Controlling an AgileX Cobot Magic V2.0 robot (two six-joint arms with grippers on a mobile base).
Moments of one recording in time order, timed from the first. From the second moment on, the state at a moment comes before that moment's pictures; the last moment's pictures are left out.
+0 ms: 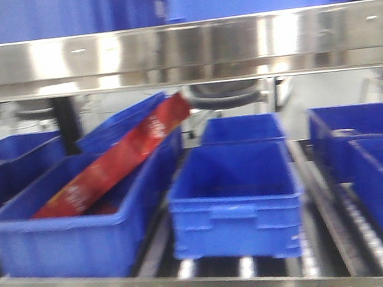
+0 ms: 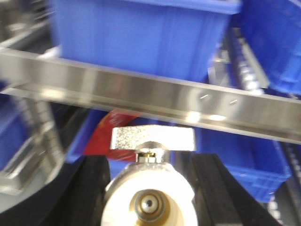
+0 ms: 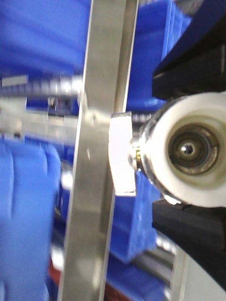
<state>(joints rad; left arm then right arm) -0.02 0.99 -1.13 -0.12 0.62 0.06 0.00 1.01 -1.10 0.13 0.69 -0.09</state>
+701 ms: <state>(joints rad) -0.02 0.99 -1.13 -0.12 0.62 0.06 0.00 1.01 -1.10 0.13 0.69 -0.09</state>
